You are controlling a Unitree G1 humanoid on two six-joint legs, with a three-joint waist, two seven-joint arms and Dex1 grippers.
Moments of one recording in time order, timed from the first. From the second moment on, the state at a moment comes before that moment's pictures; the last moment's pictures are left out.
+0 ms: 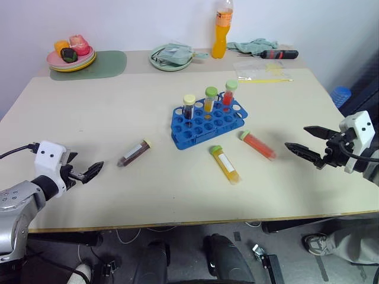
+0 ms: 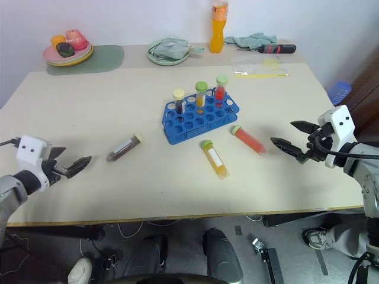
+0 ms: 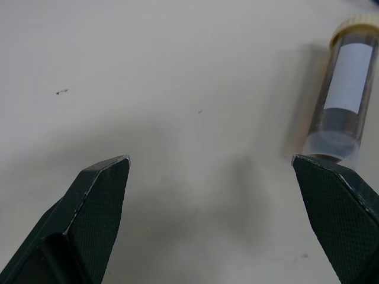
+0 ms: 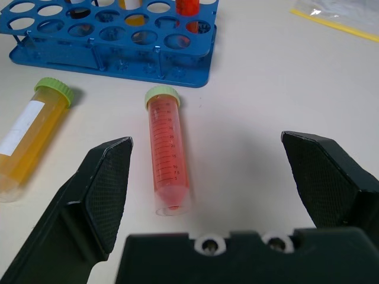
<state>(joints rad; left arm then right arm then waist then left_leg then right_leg) 0.07 0.73 0.45 -0.27 -0.42 0.62 -0.59 -0.19 -0.92 -0.35 -0.04 0.47 0.53 0.91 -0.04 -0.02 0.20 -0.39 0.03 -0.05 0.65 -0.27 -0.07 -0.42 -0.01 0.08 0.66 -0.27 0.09</state>
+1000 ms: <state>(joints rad) -0.10 0.60 -0.10 -0.55 -0.44 0.64 -0.68 -0.99 -0.76 0.47 0.33 0.08 1.02 0.98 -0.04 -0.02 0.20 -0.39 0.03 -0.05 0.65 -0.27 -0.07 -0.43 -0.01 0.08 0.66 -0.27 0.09</state>
